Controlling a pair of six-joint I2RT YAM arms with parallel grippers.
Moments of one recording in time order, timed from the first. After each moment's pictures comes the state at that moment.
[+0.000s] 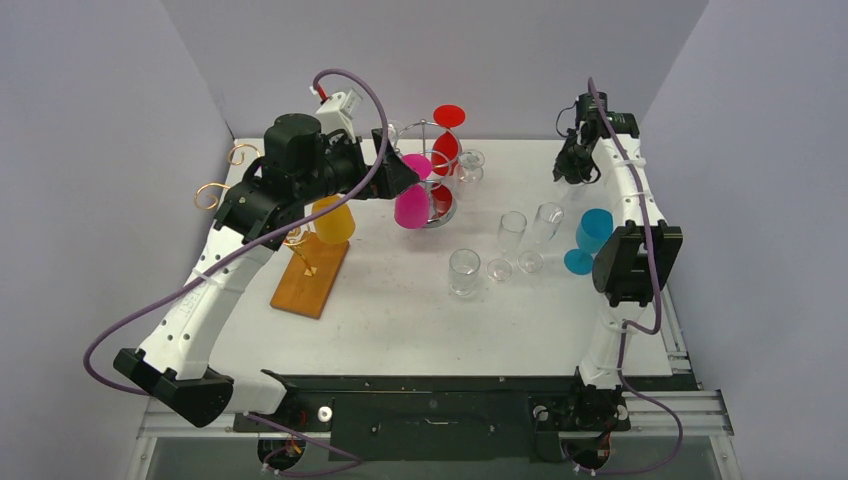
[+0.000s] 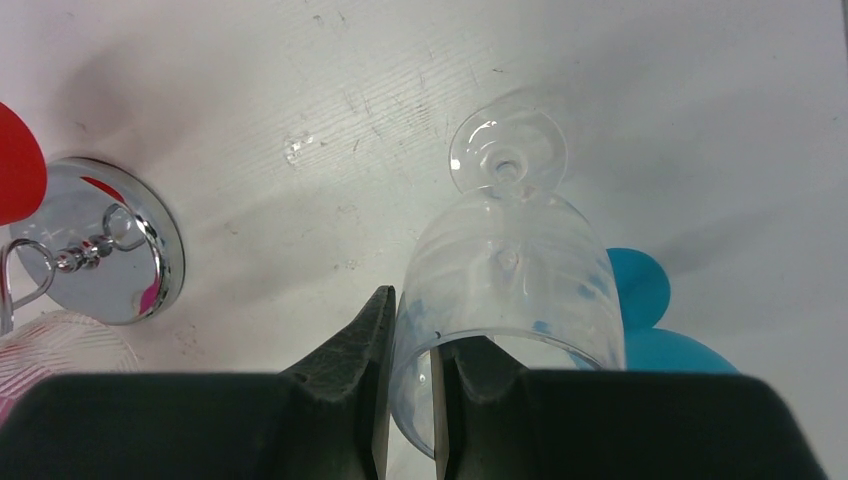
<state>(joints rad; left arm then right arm) -0.53 1.34 1.69 -0.67 0.24 -0.52 0.01 2.04 2.12 -1.12 0.05 0.43</state>
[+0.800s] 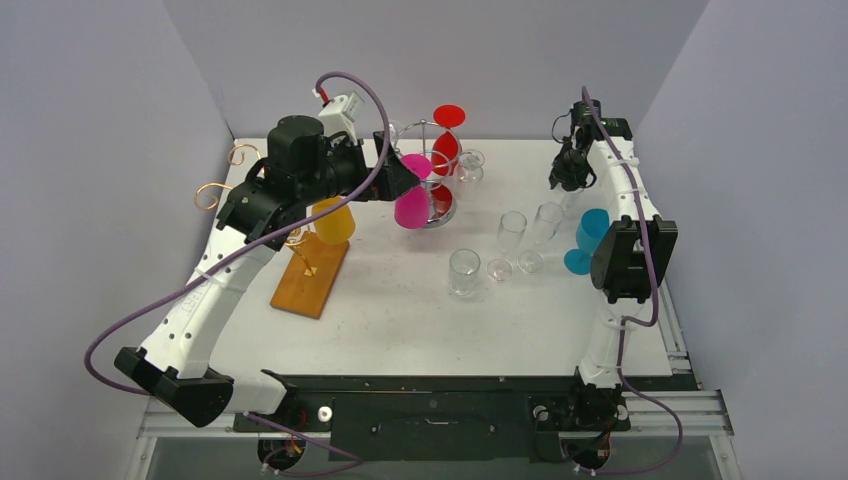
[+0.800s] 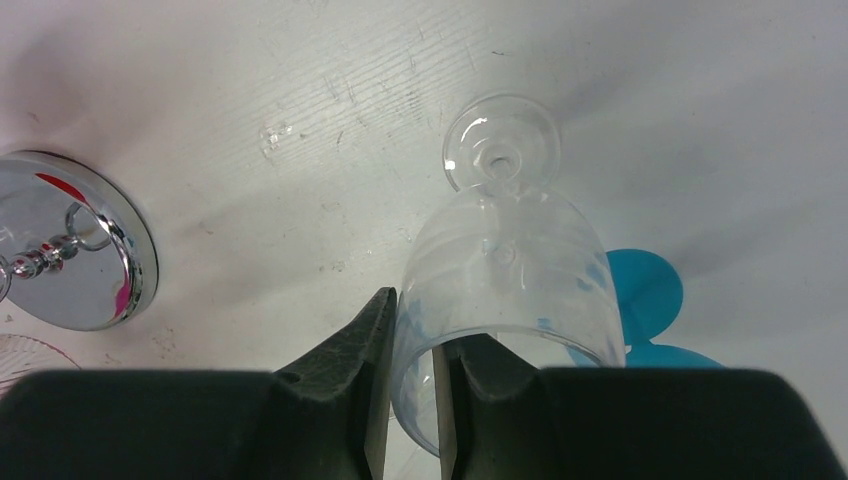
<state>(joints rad) -0.53 1.34 1.67 -0.67 0.24 -0.52 0.01 2.09 2.07 -1.10 0.04 0.43</state>
